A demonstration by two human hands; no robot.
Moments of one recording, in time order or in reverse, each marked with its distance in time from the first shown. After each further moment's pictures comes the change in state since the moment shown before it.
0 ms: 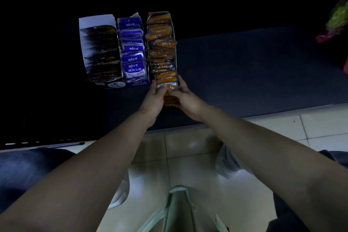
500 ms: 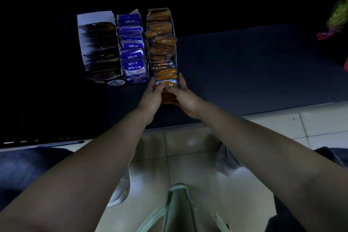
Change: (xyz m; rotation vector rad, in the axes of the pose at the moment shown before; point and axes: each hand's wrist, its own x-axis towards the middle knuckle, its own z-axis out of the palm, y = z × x) left_hand 0.000 0.003 -0.003 -0.026 0.028 -0.028; right_hand 0.013 0.004 0.008 -0.058 0.065 0.083
